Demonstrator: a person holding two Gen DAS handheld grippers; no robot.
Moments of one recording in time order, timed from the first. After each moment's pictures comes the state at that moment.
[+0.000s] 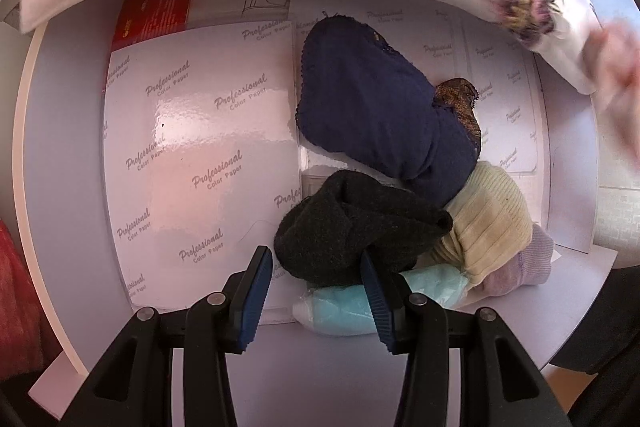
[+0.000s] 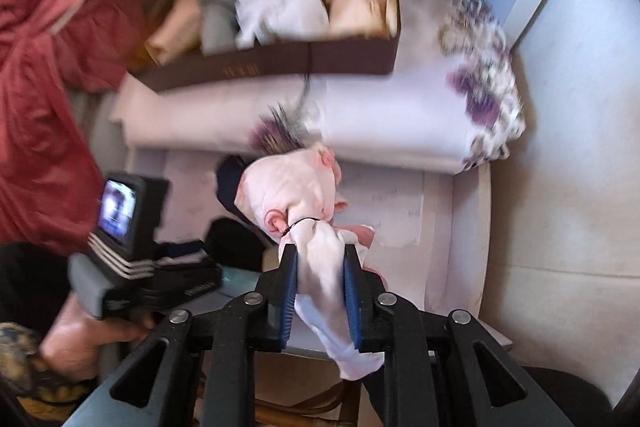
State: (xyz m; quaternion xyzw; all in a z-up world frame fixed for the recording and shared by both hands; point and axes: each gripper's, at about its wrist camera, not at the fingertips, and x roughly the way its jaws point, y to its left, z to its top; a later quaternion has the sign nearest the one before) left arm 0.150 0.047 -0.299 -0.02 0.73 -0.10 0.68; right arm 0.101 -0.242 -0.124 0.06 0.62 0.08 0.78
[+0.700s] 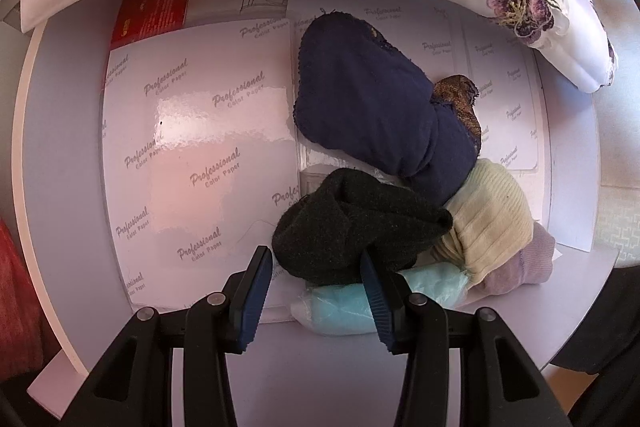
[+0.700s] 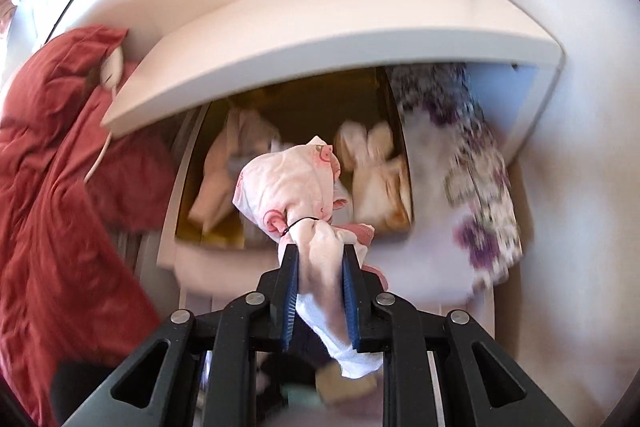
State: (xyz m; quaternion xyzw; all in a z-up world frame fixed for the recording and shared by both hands) left arm 0.147 0.040 -0.297 -0.02 0.73 -0.10 0.67; right arm 0.192 -0.245 -0.050 0.13 0.49 0.05 0.86
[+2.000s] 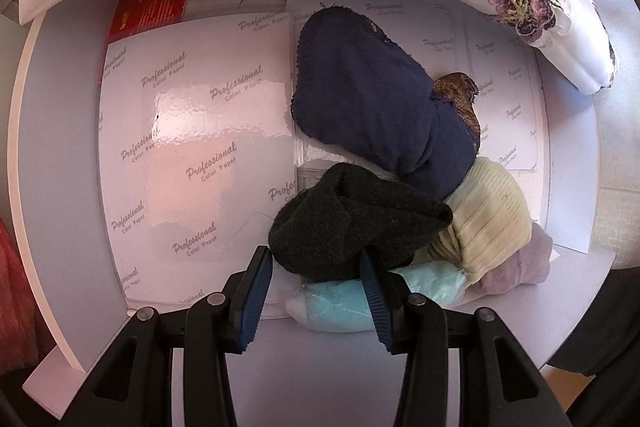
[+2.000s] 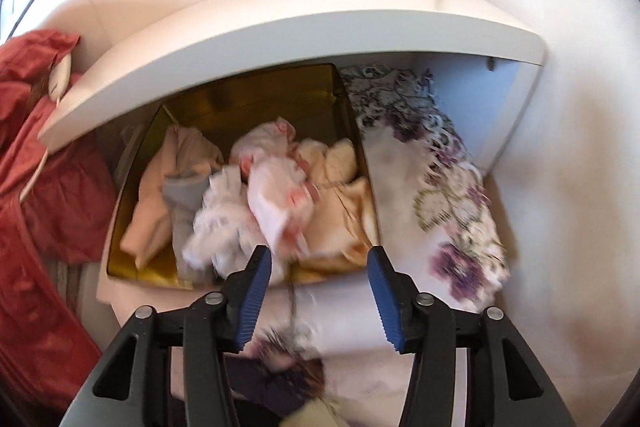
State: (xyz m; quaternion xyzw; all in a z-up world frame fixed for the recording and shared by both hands) left arm 0.144 0.040 -0.298 -0.02 0.74 -0.10 0.67; right arm 0.190 -0.250 -0.088 0.10 0.46 -0.02 0.88
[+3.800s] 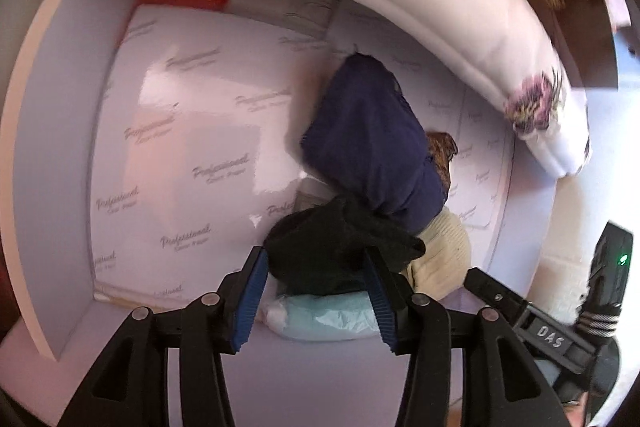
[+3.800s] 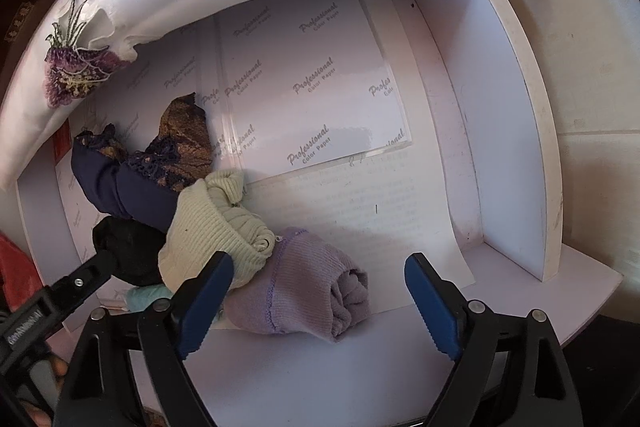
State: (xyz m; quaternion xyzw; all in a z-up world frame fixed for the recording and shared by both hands) left arm 0.156 0.072 -0.288 -0.16 0.73 -0.09 0.66; right arm 0.105 -0.279 -0.286 0.18 0.73 -0.07 0.66
